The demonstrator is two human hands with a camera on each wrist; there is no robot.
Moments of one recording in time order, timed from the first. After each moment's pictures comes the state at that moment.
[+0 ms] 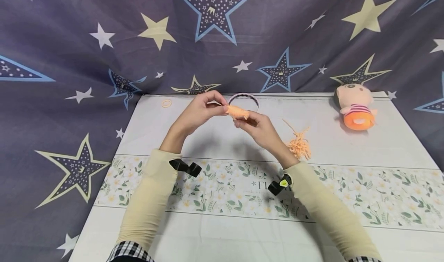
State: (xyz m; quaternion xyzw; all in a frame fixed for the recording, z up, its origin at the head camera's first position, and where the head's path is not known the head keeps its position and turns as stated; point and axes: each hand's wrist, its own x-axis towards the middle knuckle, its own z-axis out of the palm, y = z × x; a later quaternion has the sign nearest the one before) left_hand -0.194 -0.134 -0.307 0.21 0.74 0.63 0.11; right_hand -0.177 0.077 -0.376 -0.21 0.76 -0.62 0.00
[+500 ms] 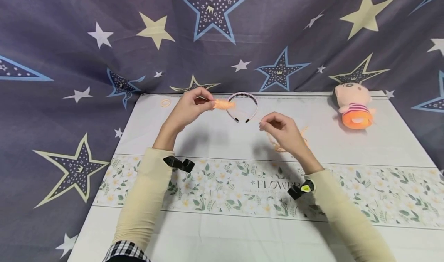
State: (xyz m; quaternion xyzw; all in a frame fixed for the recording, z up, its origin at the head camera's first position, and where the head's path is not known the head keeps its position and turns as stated) left_hand -0.201 -0.155 -0.311 0.16 0.80 0.57 0.05; right_hand -0.152 0.133 -0.361 -0.20 0.76 -0.62 -0.02
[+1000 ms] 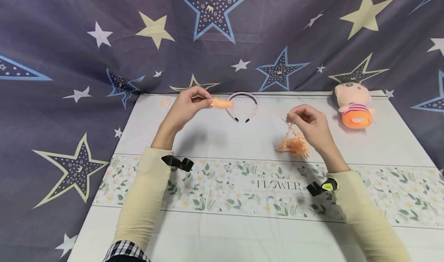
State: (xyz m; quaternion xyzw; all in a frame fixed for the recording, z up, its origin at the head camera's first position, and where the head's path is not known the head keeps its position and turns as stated) left_hand -0.205 -0.161 -0.313 0.14 0.78 0.61 0.05; right_hand -0.162 0.193 -0.365 -0.17 0.75 -0.63 -0.11
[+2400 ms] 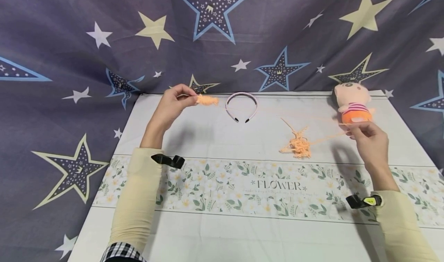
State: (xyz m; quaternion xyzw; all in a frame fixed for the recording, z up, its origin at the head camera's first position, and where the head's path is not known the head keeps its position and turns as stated) left_hand -0.210 -0.192 -0.314 0.09 0.78 0.61 0.00; right_hand -0.134 0.315 -0.402 0.17 0.83 -0.51 -0.18
